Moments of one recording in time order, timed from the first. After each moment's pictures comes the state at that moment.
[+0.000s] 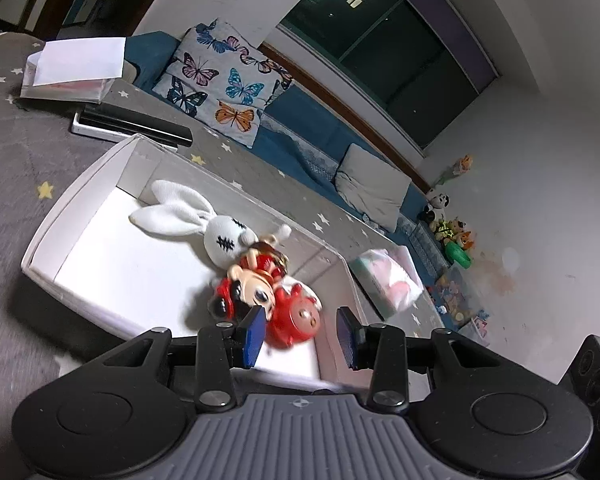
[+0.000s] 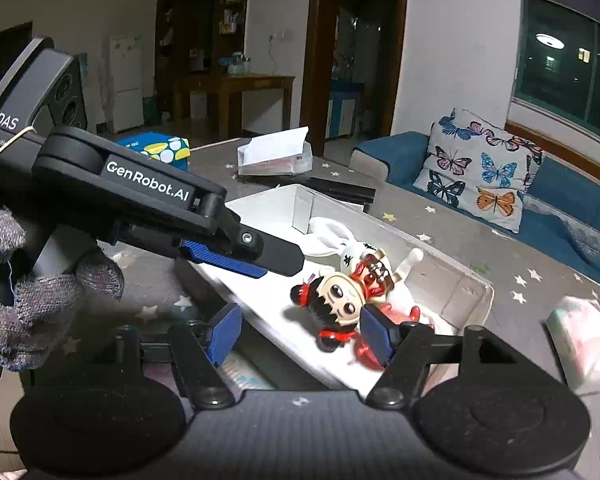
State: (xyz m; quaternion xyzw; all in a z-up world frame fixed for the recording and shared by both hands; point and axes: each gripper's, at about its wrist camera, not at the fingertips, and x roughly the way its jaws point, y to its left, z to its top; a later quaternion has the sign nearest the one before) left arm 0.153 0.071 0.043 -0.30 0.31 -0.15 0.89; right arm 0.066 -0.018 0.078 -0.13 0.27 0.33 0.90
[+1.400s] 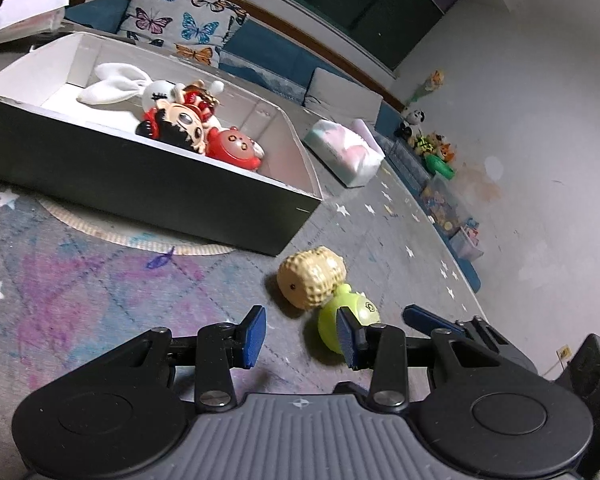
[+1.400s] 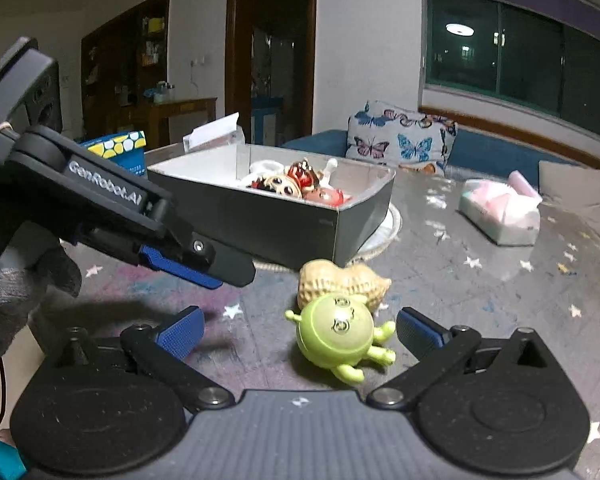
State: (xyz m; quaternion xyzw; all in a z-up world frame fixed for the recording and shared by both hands) left arm 0.079 -0.015 -0.002 -0.22 0.38 -0.22 0.87; right arm -0.048 -0.108 0.017 -0.07 0.26 0.22 0.94
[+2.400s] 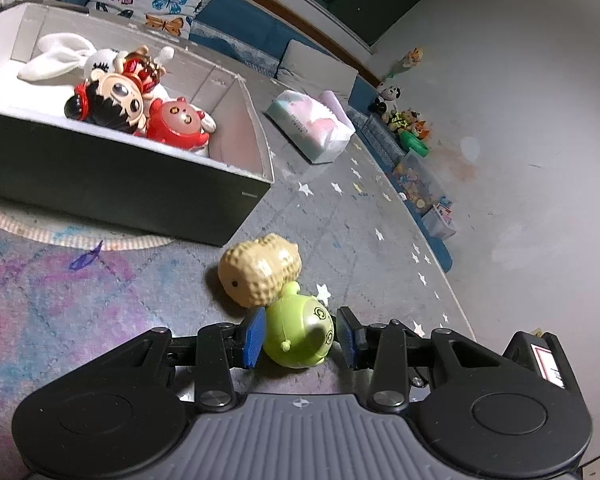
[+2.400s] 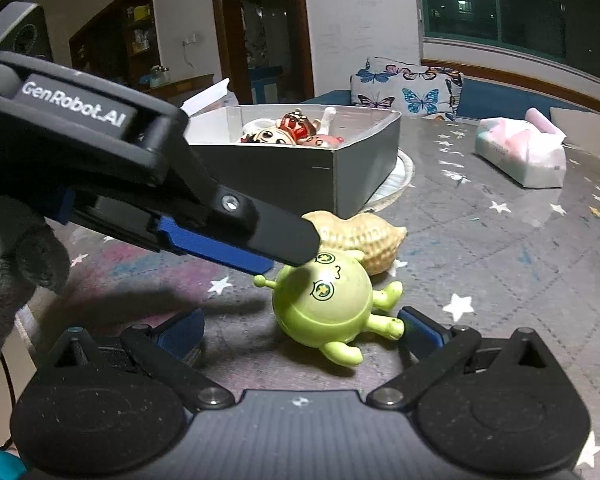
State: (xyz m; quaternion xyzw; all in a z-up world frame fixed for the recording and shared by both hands) left arm 0.106 -0.042 -0.009 -0.24 0.41 -0.27 0.84; right arm -0.018 -0.104 -0.014 -0.03 0.32 0.23 0.92
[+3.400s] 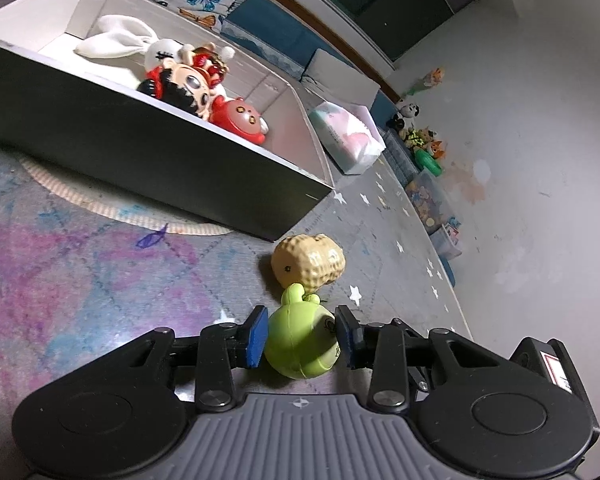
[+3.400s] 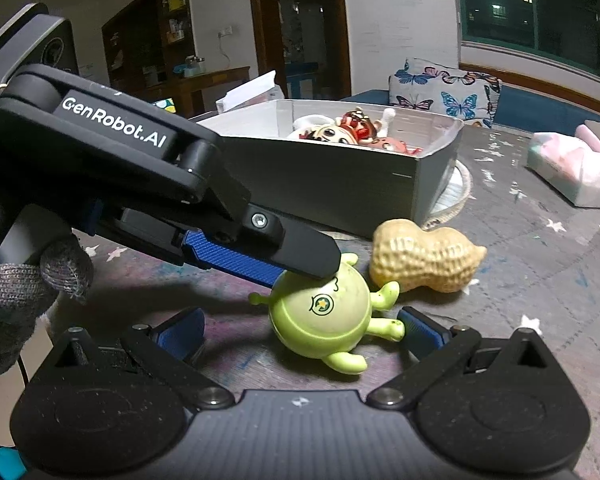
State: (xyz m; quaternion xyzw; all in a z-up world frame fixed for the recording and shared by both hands) left arm 0.098 0.000 -0.017 -0.28 0.41 -0.23 0.84; right arm -0.021 -0.067 -0.013 -0.05 0.32 0.28 0.90
